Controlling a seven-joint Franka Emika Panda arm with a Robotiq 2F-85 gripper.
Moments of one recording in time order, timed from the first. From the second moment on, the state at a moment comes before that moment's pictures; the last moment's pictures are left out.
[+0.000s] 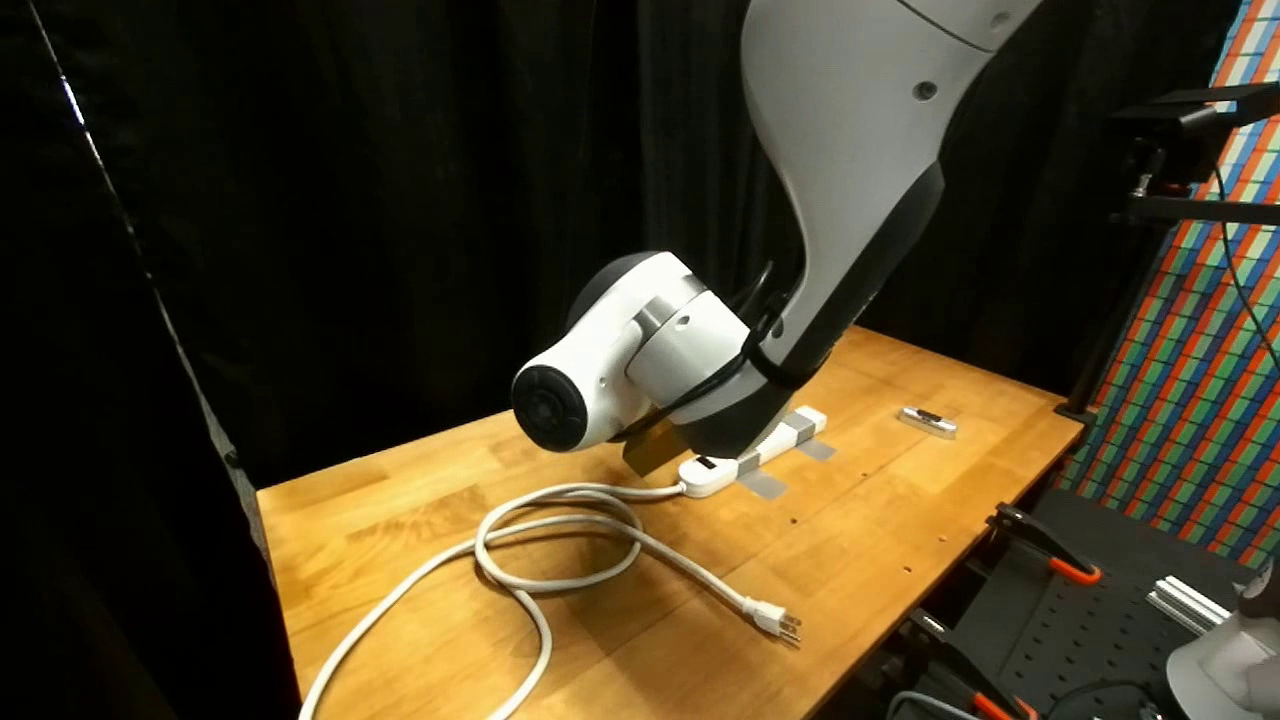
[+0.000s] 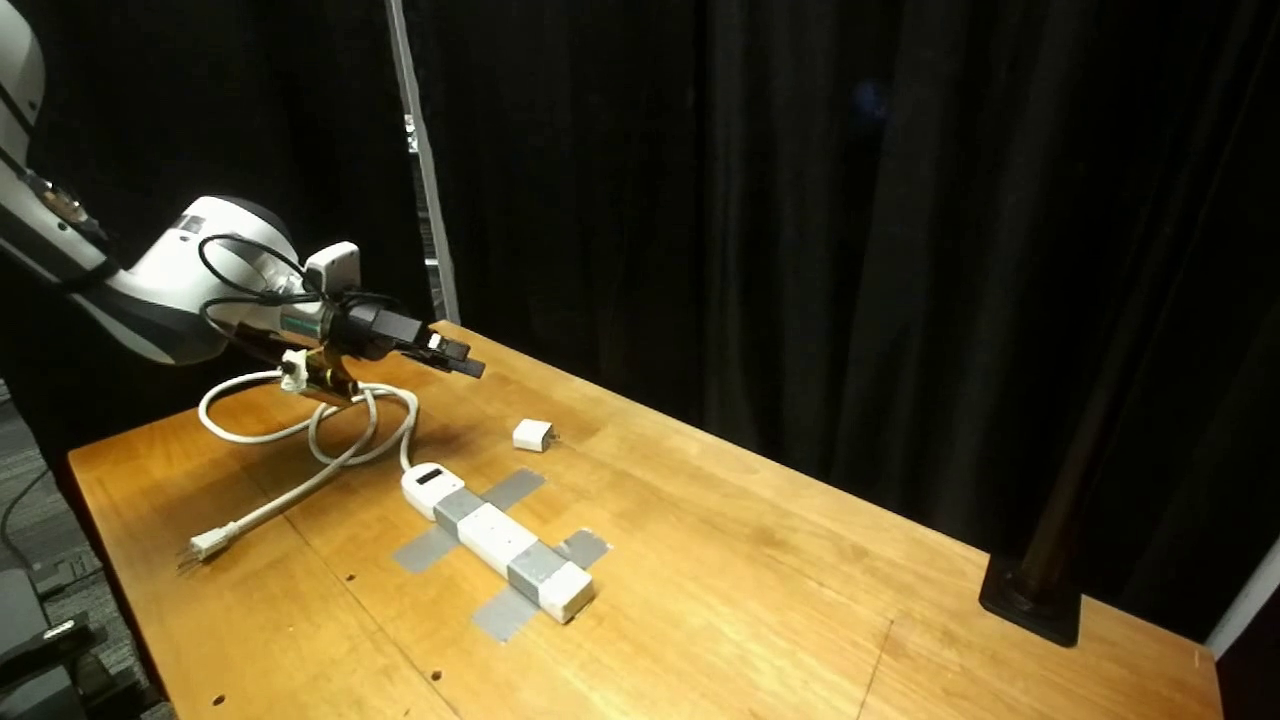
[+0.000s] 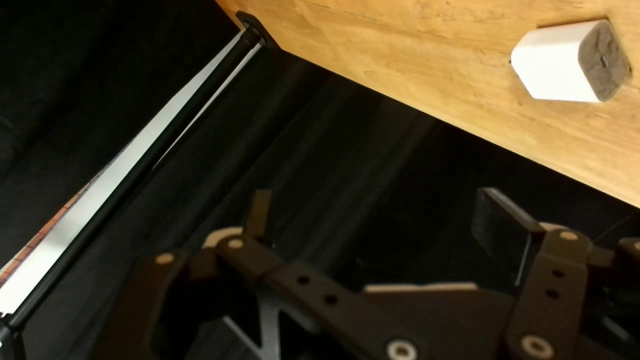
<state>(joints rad) 1.06 0.72 -0.57 -2.00 -1.16 2.09 1.77</state>
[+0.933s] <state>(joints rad) 0.60 0.76 -0.08 -1.88 -1.18 1.93 2.01</state>
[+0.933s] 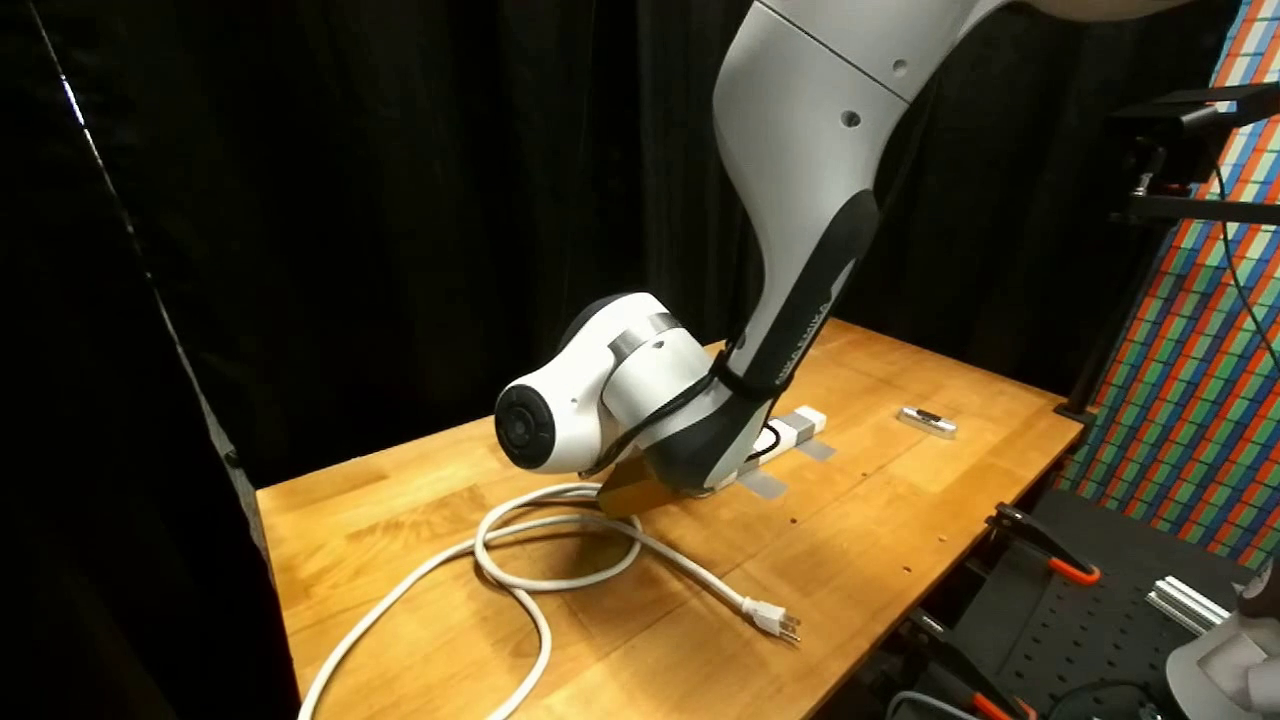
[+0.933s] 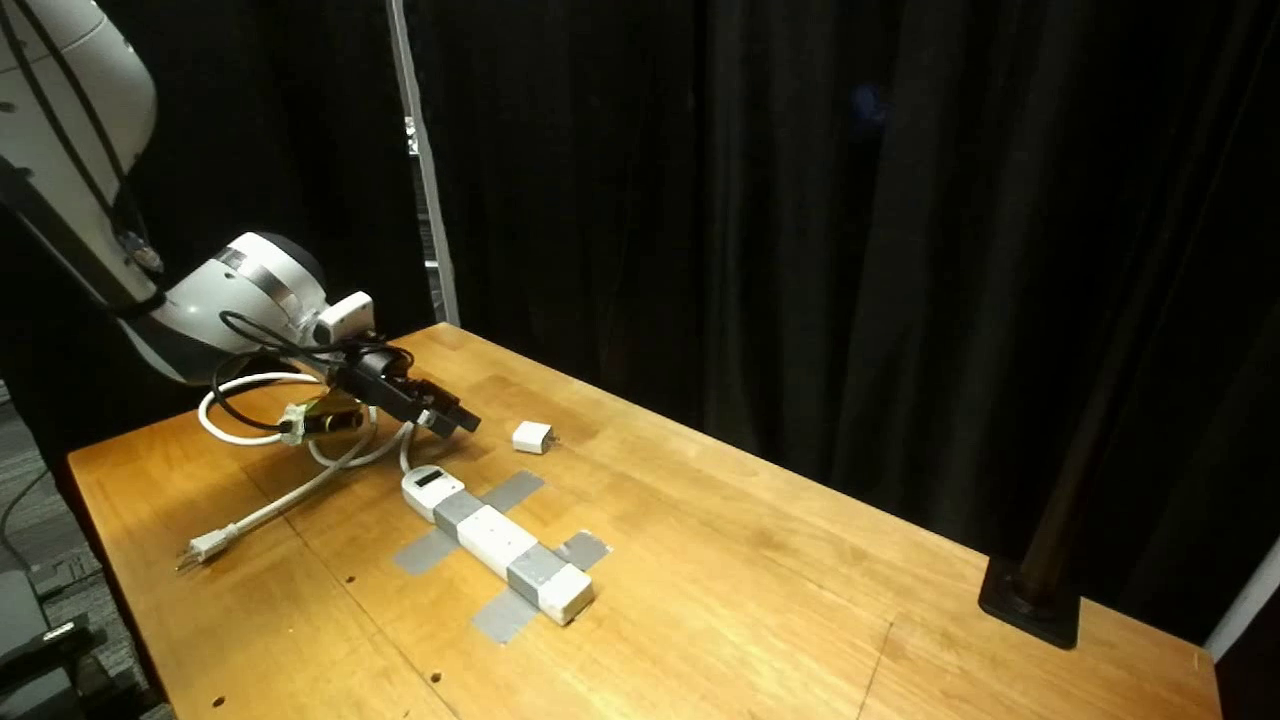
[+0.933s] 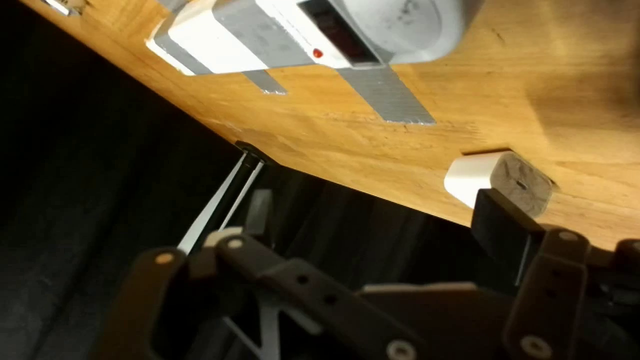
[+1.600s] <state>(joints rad) 0.48 0.87 0.05 -1.77 -1.20 1.83 2.31</state>
